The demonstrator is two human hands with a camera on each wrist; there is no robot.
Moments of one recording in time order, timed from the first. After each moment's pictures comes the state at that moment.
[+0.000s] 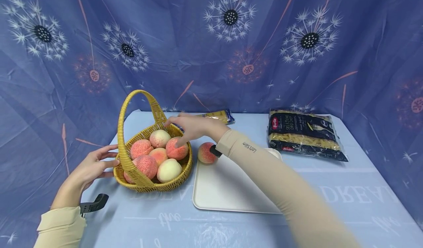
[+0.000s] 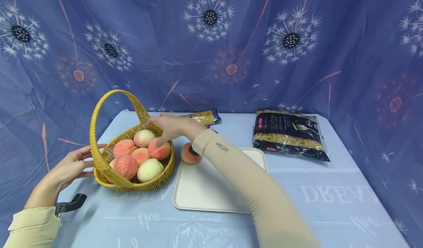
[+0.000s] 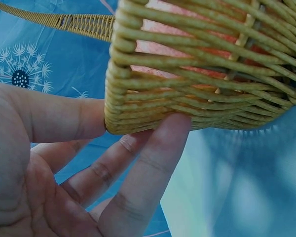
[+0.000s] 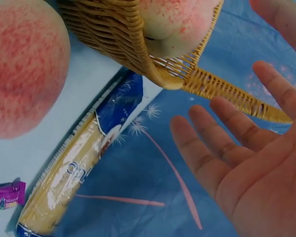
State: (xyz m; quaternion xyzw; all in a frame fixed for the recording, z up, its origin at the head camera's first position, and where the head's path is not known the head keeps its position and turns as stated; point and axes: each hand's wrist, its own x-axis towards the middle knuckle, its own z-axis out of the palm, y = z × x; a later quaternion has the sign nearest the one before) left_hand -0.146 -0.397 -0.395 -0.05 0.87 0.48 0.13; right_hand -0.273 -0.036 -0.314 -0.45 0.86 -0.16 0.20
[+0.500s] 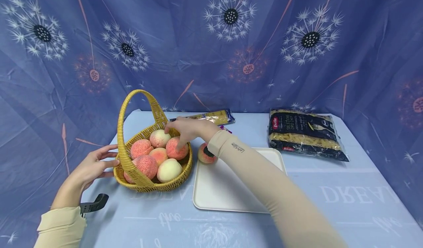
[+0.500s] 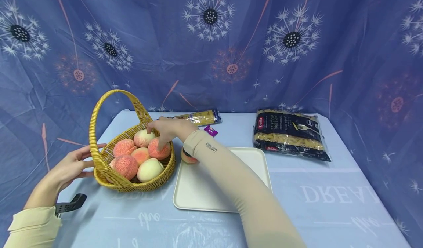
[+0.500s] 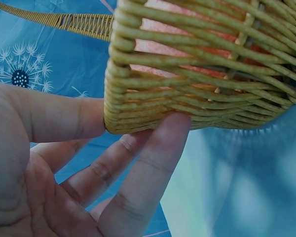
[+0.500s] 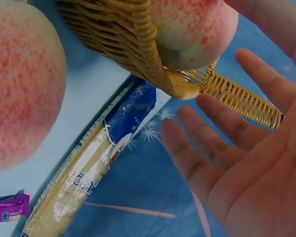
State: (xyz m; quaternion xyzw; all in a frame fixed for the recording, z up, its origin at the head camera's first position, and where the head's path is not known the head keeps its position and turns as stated) left_hand -0.146 -0.396 -0.394 -0.05 0.87 0.48 0.13; right_hand -0.278 -0.057 -0.326 -0.42 0.87 -0.12 0.24
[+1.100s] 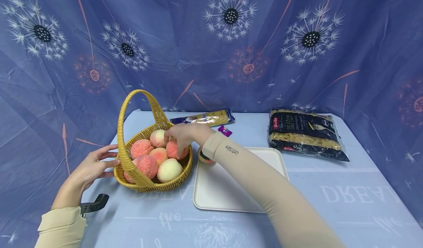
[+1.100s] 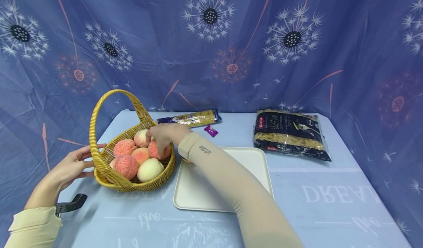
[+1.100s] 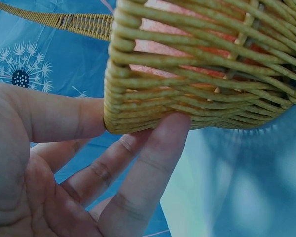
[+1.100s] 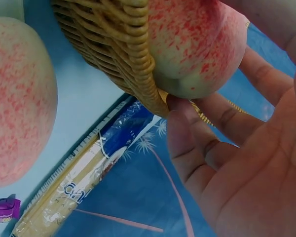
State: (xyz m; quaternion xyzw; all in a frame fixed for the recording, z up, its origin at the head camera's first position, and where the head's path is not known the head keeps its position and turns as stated) left_hand -0.146 -0.396 -0.394 -0.05 0.87 0.48 0.13; right_hand -0.270 -0.071 -0.331 -0.41 0.86 -0.10 0.29
